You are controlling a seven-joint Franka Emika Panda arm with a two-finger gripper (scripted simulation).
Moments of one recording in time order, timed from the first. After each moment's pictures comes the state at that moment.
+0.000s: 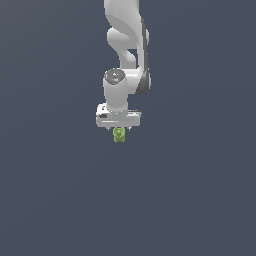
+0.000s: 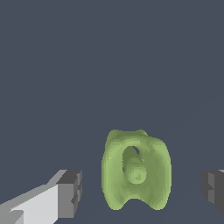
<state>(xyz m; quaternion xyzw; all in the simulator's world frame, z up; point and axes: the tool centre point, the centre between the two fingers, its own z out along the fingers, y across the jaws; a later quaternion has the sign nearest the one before) -0.097 -0.044 0.096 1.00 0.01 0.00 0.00</state>
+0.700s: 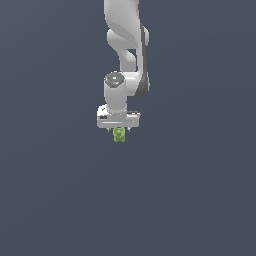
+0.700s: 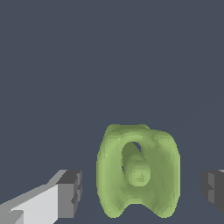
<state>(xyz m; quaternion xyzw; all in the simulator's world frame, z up) -0.106 -0.047 0.078 1.00 0.01 0.00 0.00</state>
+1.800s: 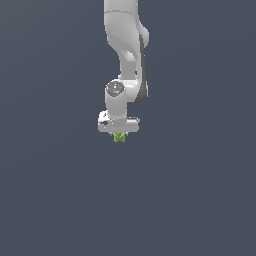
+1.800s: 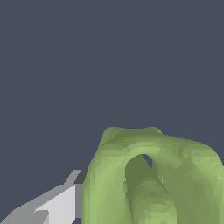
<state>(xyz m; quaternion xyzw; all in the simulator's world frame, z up) -0.107 -0.047 0.042 1.00 0.01 0.00 0.00</state>
